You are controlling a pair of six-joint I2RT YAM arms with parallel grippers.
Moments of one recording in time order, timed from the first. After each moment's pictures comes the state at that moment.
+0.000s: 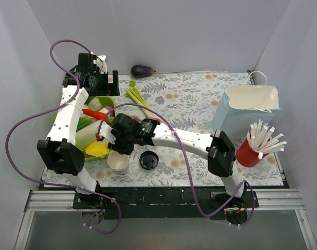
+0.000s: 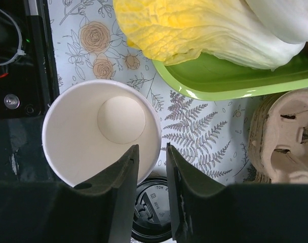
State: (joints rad) left arm -0.12 1.67 1.81 -0.99 0.11 -0.10; right arm 1.22 2.02 1.85 -0.67 -0.20 -0.26
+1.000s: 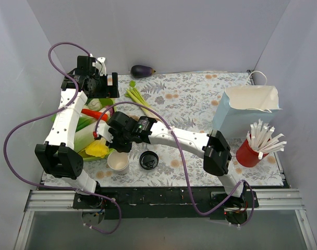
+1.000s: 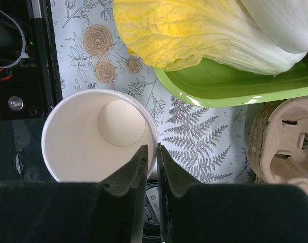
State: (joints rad) left arm -0.11 1.59 1.74 -0.97 0.12 -0.10; right arm 1.22 2.09 1.96 -0.75 -0.22 -0.26
